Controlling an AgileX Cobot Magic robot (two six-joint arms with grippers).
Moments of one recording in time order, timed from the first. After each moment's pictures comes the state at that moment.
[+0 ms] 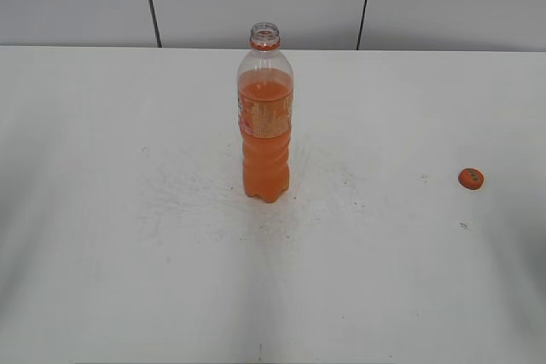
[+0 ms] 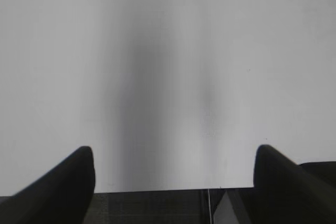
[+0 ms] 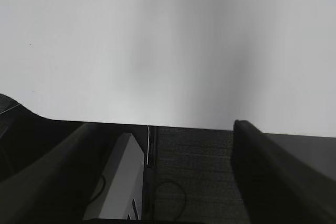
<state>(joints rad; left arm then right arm) -0.04 0.93 -0.73 0.10 1.02 -0.06 0.05 0.98 -0.61 0.02 0.99 -0.11</state>
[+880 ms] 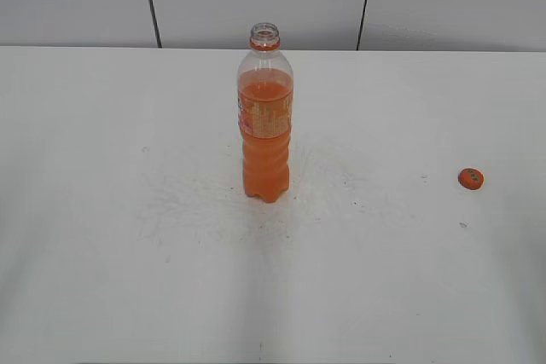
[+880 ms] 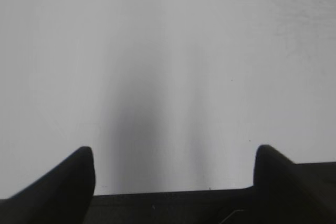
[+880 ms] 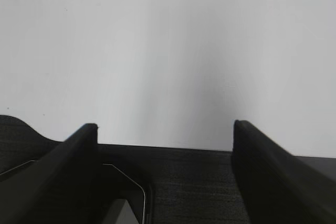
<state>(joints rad) -0.04 0.46 -0.57 0.08 1.03 -0.06 0.05 0.56 -0.47 0.02 0.96 -0.11</state>
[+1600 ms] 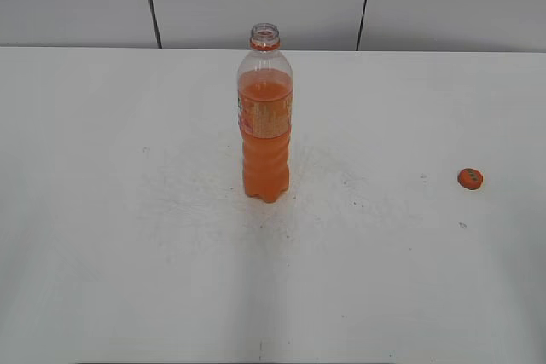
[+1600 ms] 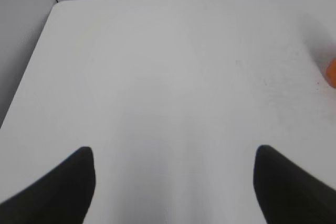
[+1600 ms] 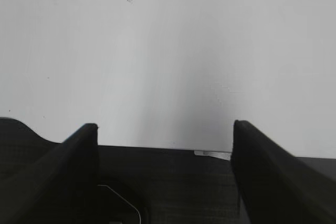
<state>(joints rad) -0.04 0.10 -0.57 0.08 1.03 -0.02 0.05 0.40 -0.45 0.01 1.01 -0.11</state>
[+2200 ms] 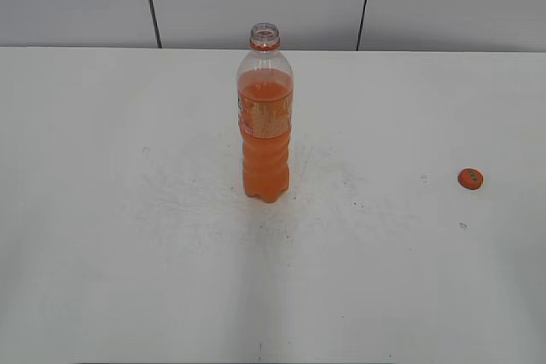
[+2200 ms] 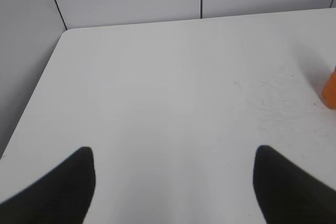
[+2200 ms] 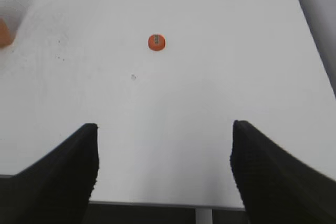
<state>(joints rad) -0.04 -0.01 -0.57 0.08 1.03 -0.02 0.05 0.01 -0.44 0.01 1.01 -0.11</state>
